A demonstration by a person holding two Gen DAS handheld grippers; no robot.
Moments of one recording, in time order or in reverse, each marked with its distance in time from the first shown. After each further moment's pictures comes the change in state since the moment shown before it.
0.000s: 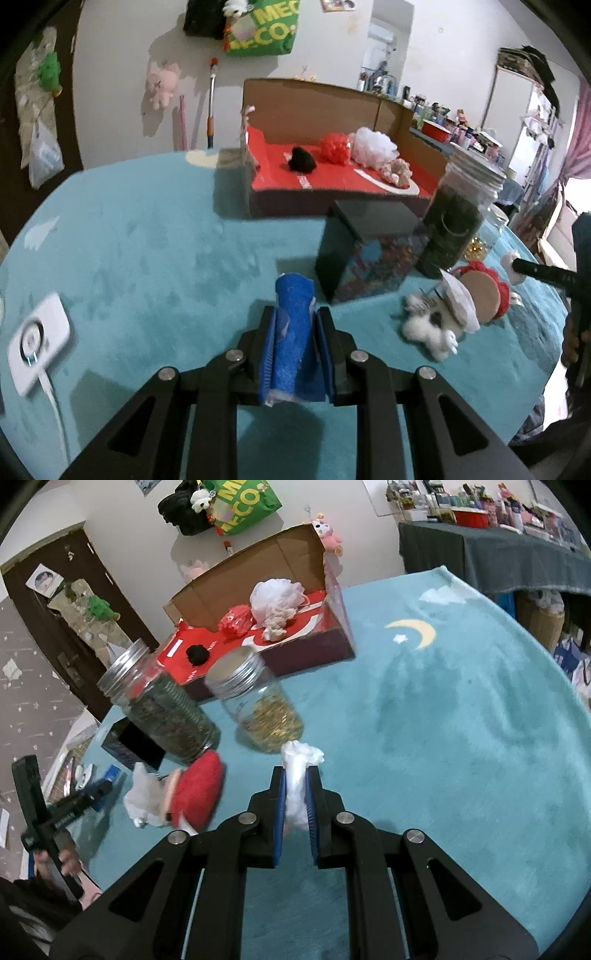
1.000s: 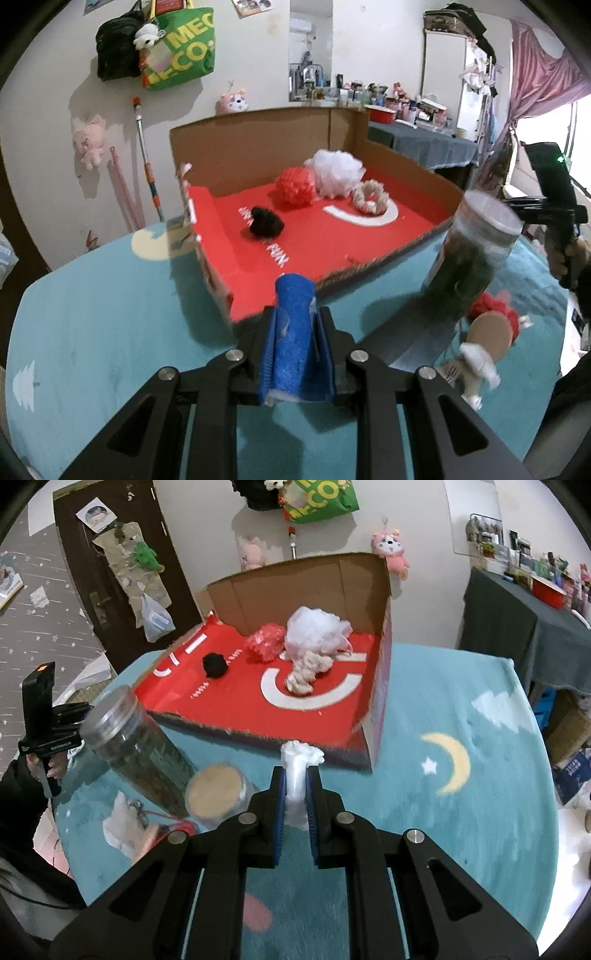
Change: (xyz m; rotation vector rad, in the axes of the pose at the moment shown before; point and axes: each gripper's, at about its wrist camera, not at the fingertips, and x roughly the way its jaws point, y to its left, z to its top) left arm 0.040 0.001 0.095 0.270 -0.007 -0.145; right arm 0.032 0.012 0.098 -0.303 0.040 0.086
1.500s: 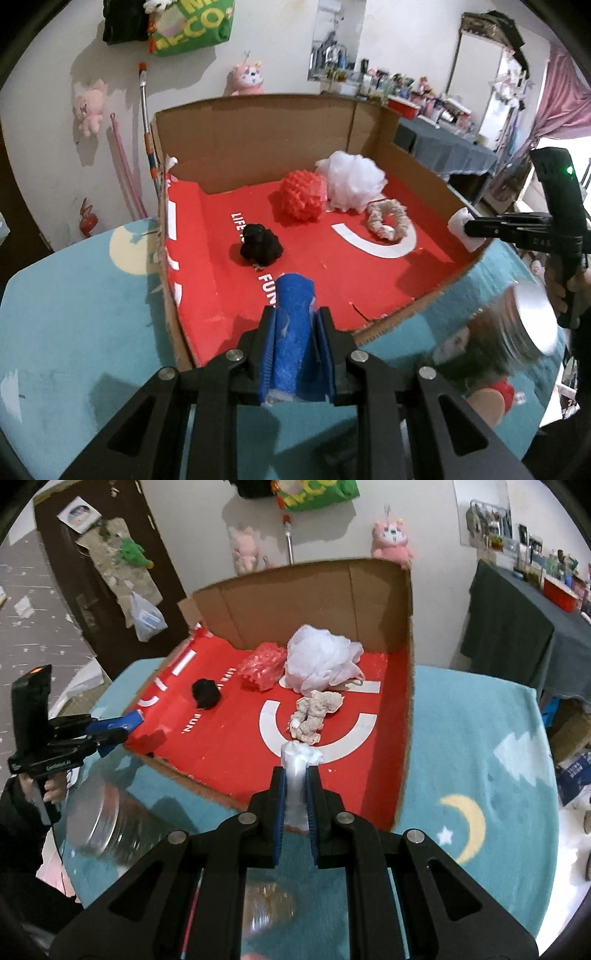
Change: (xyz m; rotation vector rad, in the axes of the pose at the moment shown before) left arm 0.056 0.001 0.058 -0.121 0.130 0.012; right arm 0.056 0.004 0.072 0.043 0.111 -0.053
